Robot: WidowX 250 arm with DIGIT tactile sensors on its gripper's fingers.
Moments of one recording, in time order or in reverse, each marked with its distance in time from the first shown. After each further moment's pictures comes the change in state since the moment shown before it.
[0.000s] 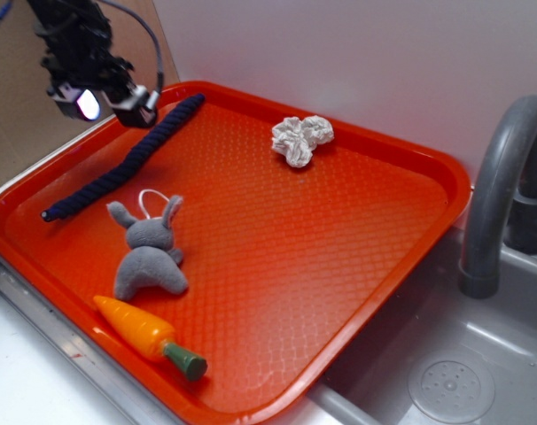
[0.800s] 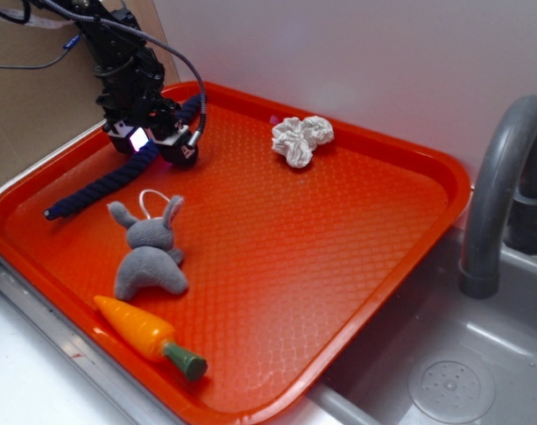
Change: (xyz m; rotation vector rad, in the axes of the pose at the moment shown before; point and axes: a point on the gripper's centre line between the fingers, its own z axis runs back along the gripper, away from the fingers) arm 0.002 -0.019 -0.051 -0.074 0.082 -0.047
